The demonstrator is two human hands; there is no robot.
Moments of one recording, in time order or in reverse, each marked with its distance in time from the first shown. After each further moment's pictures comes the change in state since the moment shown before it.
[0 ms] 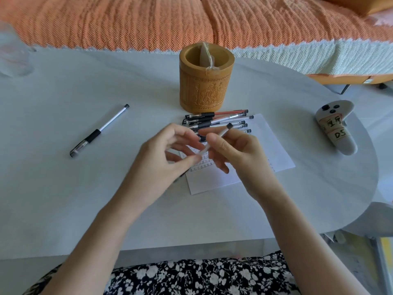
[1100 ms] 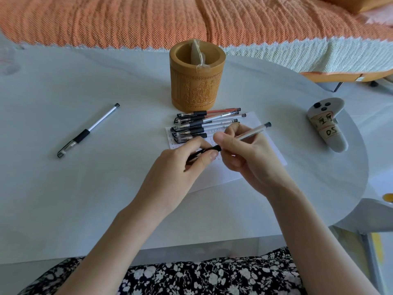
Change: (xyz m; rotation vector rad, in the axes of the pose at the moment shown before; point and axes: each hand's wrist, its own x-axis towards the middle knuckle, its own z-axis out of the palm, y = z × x) left_hand -0.002 0.000 0.032 0.155 -0.102 0.044; right_hand 0.002 -0.003 -0.027 0.222 -0.053 0.118
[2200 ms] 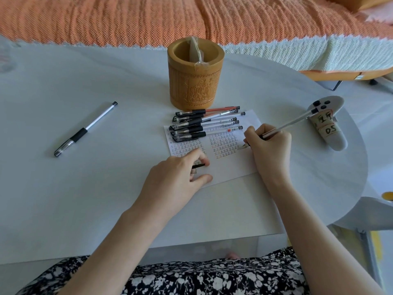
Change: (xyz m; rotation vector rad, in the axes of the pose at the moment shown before) left_hand -0.003 -0.007 0.008 0.395 -0.105 -0.115; right_hand 0.015 0.026 -0.038 -0.659 0.738 -0.230
